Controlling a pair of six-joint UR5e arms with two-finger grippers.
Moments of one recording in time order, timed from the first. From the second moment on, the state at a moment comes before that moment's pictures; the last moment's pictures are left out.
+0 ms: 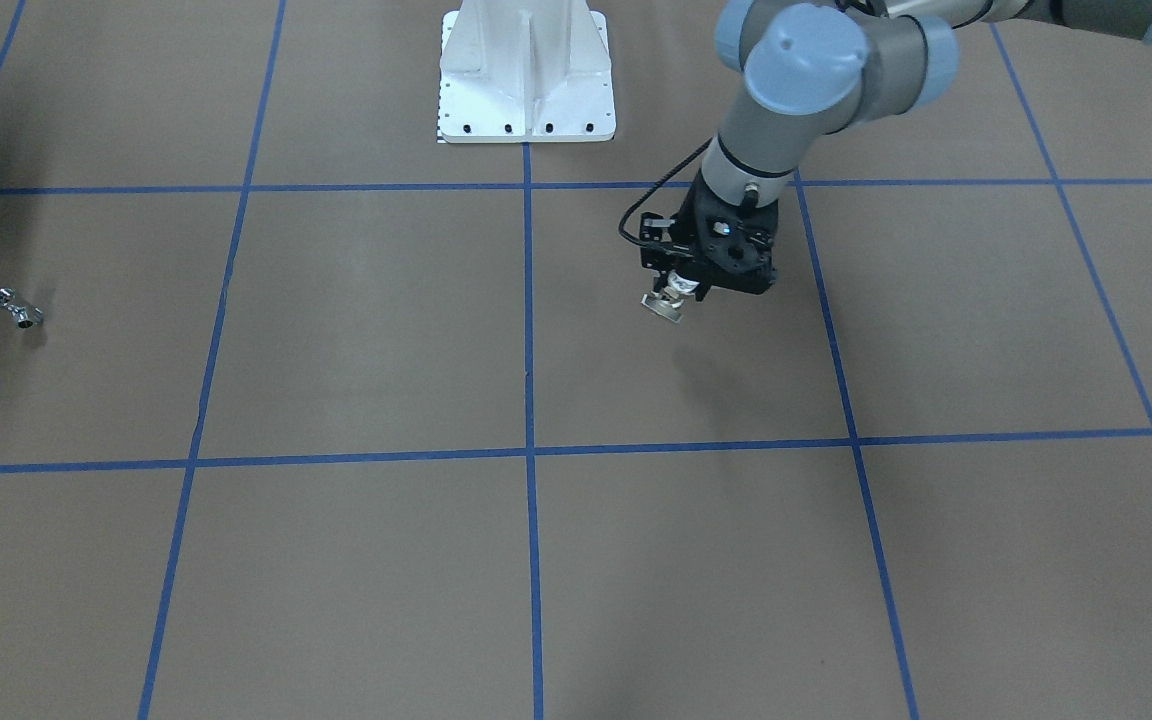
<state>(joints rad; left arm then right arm) -0.65 -2.18 -1.80 -1.60 -2.02 -1.01 1.46 -1.75 1.78 -1.37 2.36 0.10</state>
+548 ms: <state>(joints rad) -0.55 -2.45 -1.50 -1.57 -1.91 -1.16 1.46 -1.75 1.78 -1.37 2.36 0.10</state>
